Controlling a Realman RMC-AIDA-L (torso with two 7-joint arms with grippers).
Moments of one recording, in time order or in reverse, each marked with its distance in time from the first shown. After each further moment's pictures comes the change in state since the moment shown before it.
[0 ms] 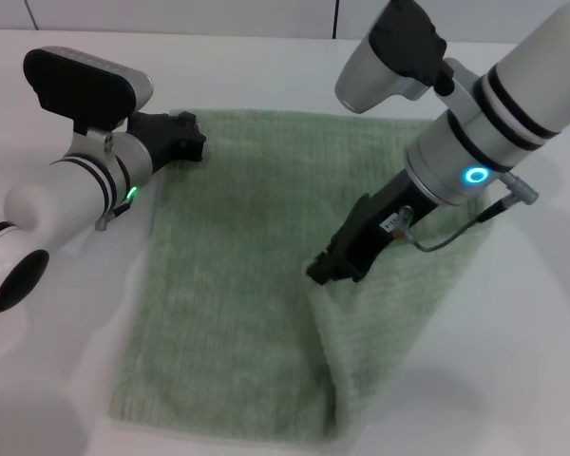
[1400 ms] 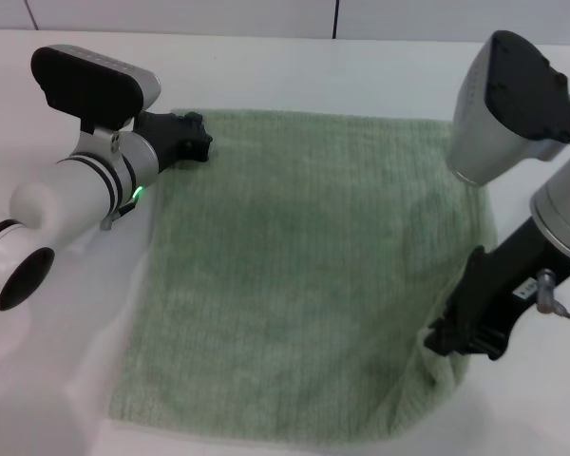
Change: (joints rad) left arm 0.009 0.001 -0.004 -0.037 0.001 -0.029 0.025; right arm -0.283 -0.008 -0.036 -0.627 -0.157 -0.437 0.152
